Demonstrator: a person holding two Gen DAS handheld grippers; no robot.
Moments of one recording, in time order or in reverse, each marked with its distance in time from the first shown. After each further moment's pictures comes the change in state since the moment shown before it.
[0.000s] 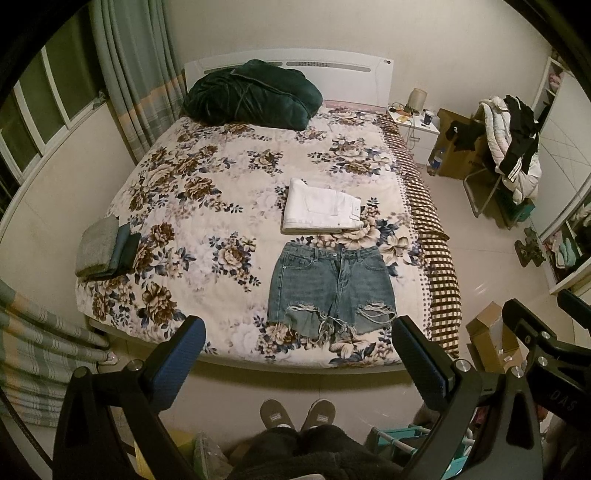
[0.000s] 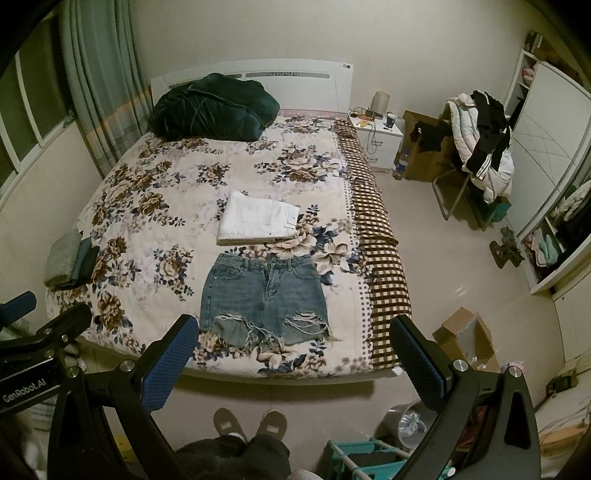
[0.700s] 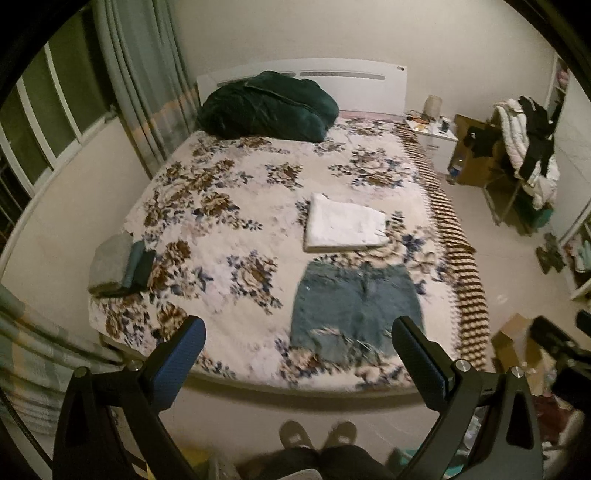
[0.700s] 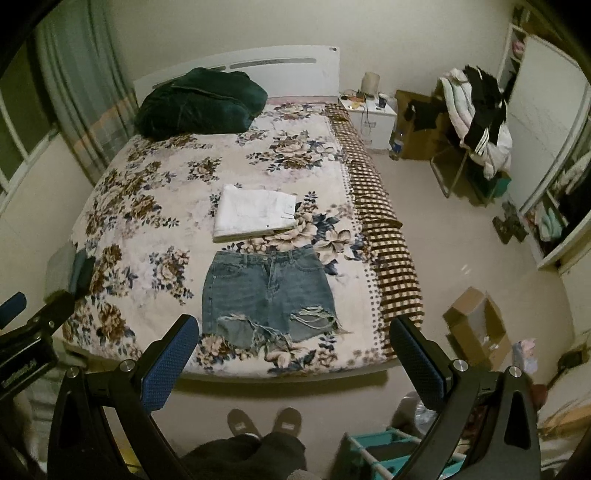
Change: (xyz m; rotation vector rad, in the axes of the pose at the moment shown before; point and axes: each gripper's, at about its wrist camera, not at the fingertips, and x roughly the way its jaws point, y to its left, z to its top) left arm 0.053 -0.003 0.034 0.013 -0.064 0.094; right arm 0.051 -0.009 0.040 0.097 0.048 0.007
